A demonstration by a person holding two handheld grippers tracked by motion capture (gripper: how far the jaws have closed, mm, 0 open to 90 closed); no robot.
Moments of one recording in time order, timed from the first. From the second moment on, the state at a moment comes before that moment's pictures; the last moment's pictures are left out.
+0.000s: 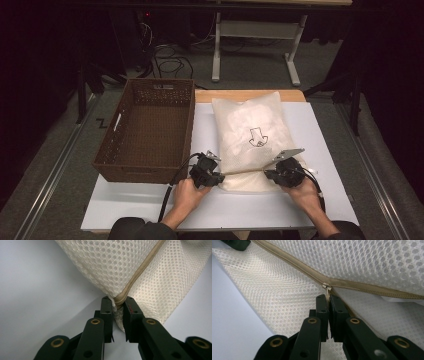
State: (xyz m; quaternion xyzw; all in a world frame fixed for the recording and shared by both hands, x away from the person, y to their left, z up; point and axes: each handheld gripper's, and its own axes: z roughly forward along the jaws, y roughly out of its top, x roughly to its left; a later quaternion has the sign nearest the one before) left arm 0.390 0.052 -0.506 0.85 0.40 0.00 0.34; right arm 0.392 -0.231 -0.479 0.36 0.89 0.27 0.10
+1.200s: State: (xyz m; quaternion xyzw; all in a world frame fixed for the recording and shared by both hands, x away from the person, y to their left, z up) left arm 0.390 0.052 -0.506 0.85 0.40 0.00 0.34; right arm 0.390 -0.247 -0.482 0.37 0.88 0.26 0.11
